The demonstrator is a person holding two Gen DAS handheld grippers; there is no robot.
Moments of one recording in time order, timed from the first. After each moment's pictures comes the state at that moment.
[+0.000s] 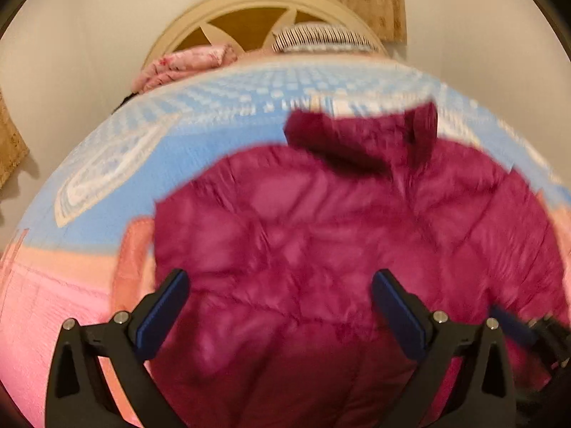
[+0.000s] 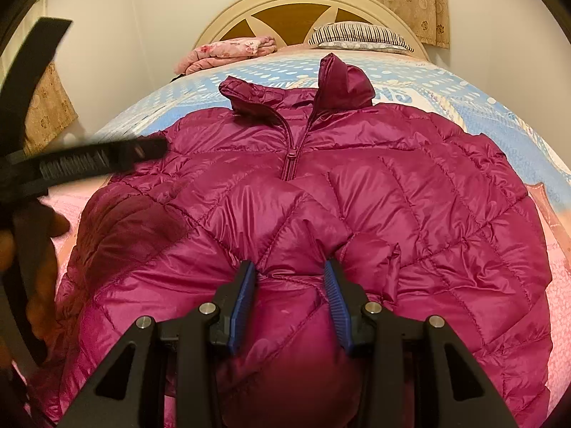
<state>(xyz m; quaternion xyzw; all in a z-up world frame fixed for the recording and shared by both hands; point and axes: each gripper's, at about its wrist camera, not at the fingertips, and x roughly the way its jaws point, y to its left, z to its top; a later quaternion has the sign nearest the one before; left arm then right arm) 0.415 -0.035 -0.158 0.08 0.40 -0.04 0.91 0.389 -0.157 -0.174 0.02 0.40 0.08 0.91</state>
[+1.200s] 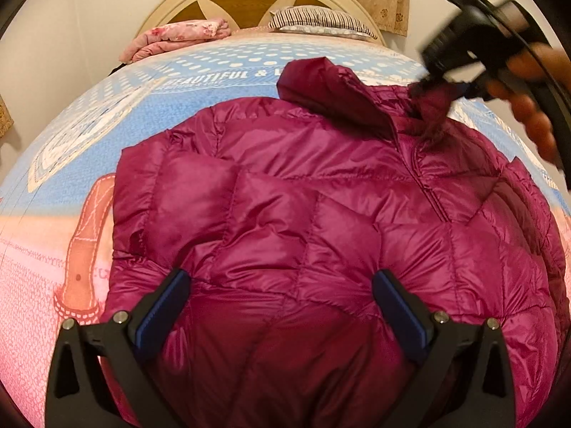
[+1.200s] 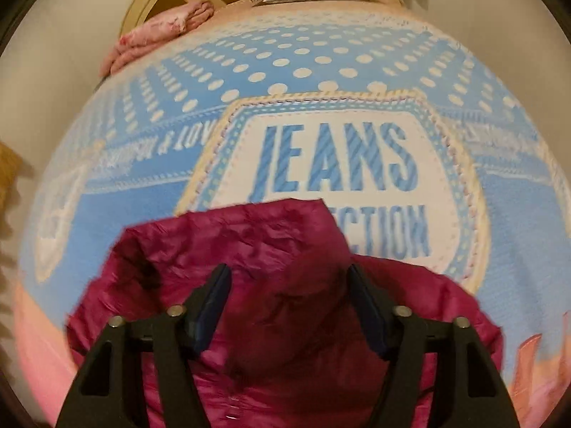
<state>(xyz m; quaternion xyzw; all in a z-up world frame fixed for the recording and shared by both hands) 0.423 -0.023 -0.182 0.03 0.43 -0.07 0.90 0.647 -0.211 -0.116 0.04 0.54 0.00 0.84</state>
